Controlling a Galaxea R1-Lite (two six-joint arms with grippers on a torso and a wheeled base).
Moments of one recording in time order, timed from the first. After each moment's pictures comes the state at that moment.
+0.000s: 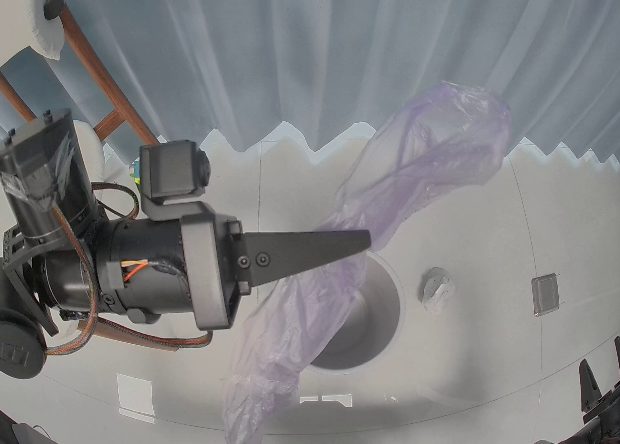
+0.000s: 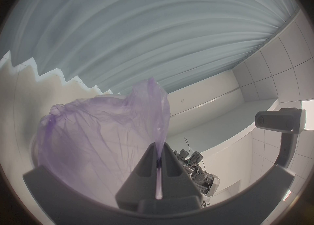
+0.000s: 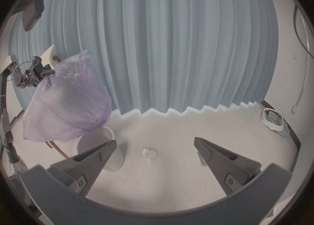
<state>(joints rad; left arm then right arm) -0.74 1.46 -0.77 -0.73 -0.66 -0.62 0.00 0.02 -0.02 -0.01 0.02 0.03</state>
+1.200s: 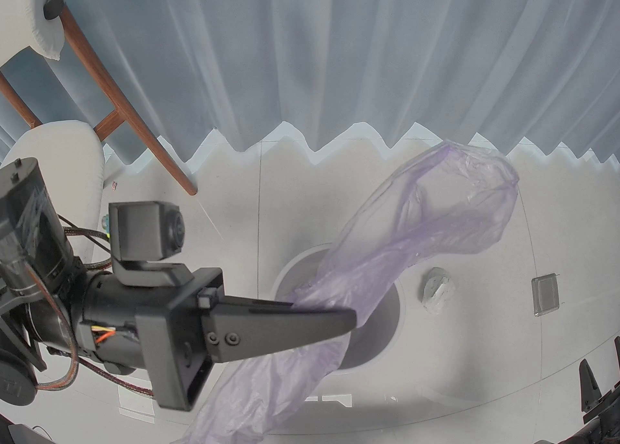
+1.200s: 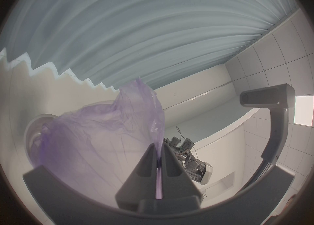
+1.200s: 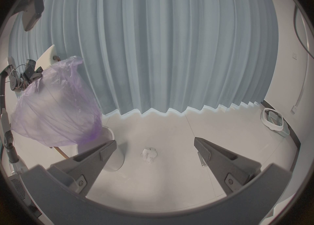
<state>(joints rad) -0.78 1.38 -0.62 -0.79 -0.73 -0.60 0.00 0.02 -0.02 -0.01 0.02 0.03</state>
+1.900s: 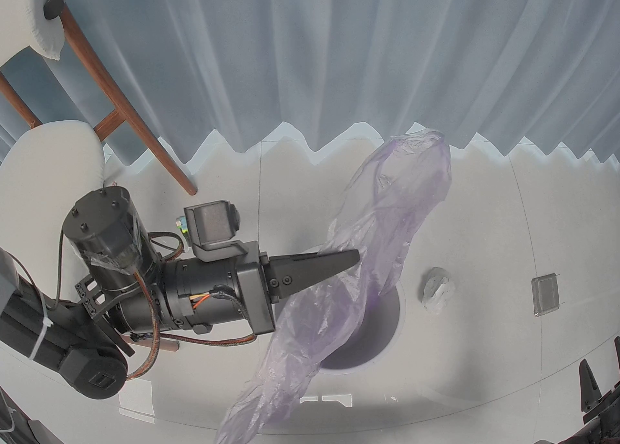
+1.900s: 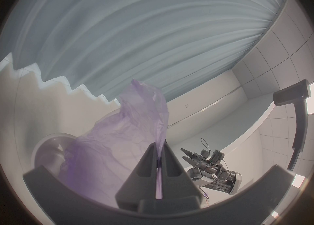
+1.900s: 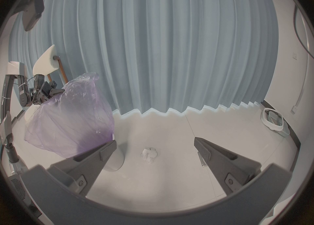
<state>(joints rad) -0.66 1.73 -0.58 -1.28 -0.68 -0.60 0.00 0.02 -0.02 -0.01 0.02 0.03</state>
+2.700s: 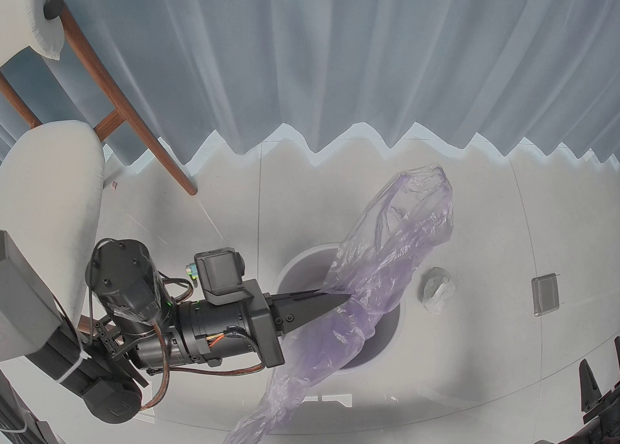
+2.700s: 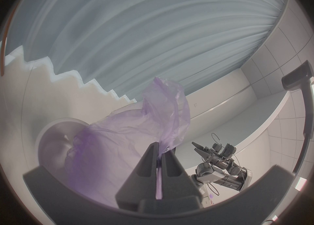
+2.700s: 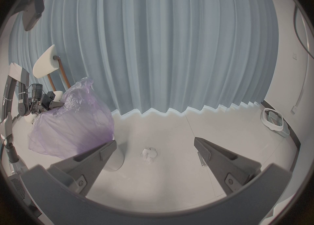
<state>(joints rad) -0.68 1.83 -0.43 -1.48 -0.57 -0.57 0.00 0.02 -0.02 -0.01 0.02 0.03</state>
